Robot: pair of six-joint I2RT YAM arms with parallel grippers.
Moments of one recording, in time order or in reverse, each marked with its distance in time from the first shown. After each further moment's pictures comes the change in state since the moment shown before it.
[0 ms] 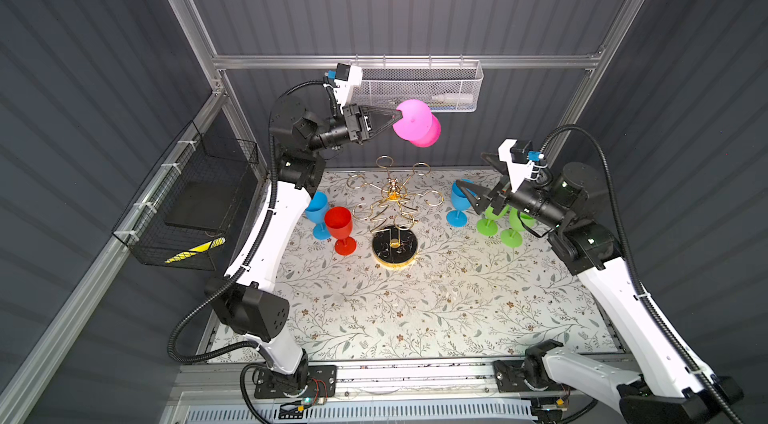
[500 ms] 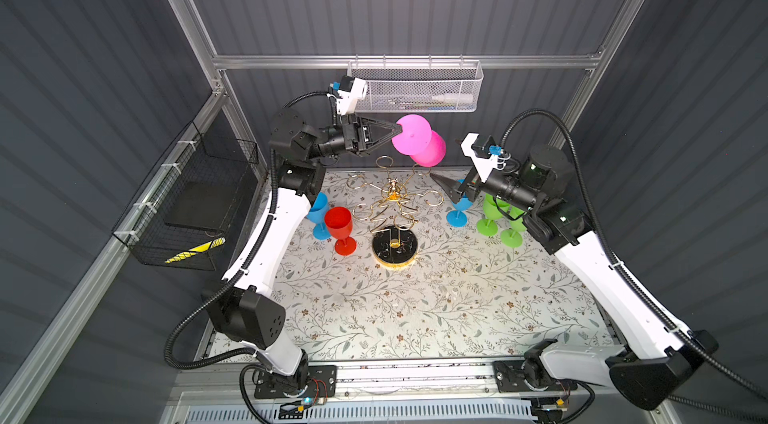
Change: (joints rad) left arm 0.000 -0.057 -0.118 0.142 0.089 -0.175; right arm 0.122 0.180 0.145 0.031 0.064 -0.218
